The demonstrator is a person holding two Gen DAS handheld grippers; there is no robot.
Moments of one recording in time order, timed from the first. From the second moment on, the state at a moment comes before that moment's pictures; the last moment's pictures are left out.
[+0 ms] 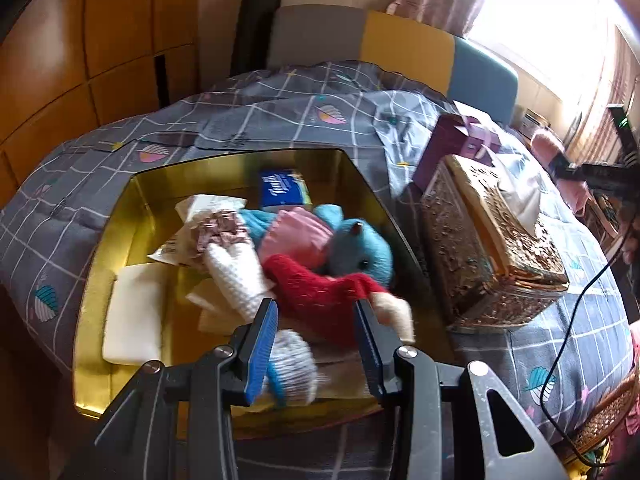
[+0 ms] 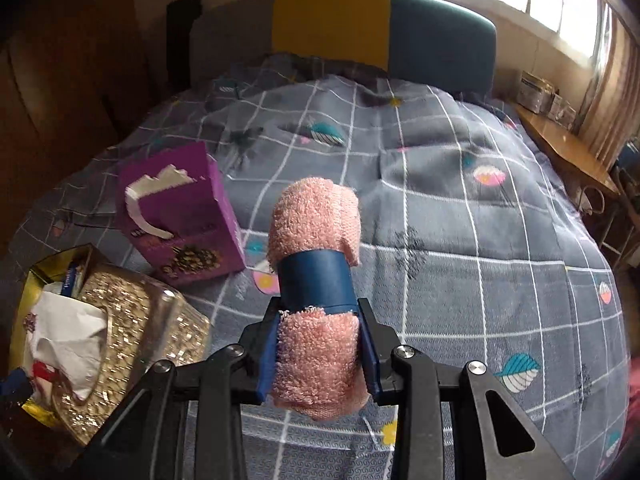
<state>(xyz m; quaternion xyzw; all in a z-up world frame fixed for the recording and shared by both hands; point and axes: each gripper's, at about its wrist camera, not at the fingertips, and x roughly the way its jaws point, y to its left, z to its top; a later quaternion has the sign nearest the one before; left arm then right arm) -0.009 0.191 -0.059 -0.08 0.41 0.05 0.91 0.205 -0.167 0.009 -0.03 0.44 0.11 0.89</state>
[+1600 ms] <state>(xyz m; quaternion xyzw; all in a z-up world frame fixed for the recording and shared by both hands) -0.031 0.251 -0.055 -0.12 0.39 0.15 0.90 0.086 0.156 -0.091 -0.19 0.47 0.38 0.78</state>
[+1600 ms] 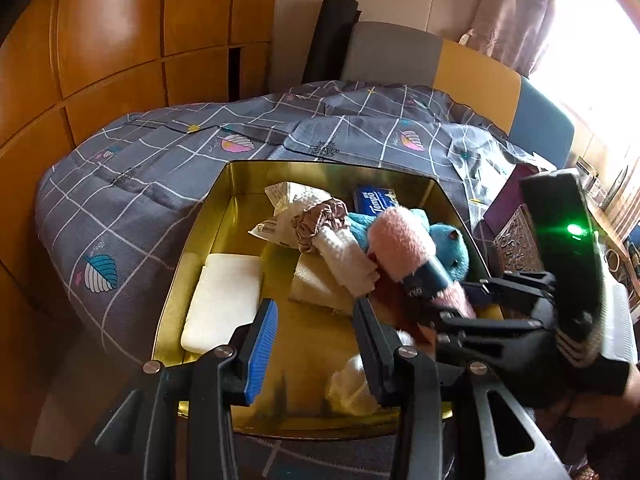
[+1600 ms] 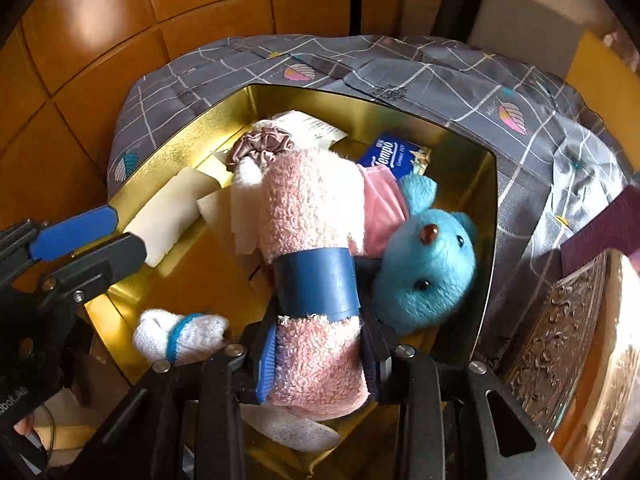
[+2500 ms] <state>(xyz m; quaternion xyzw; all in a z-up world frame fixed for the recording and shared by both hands) -0.034 0.241 -0.047 -0.11 0.38 0.15 0.90 0.073 0.146 -0.069 -0.19 0.41 0.36 0.81</state>
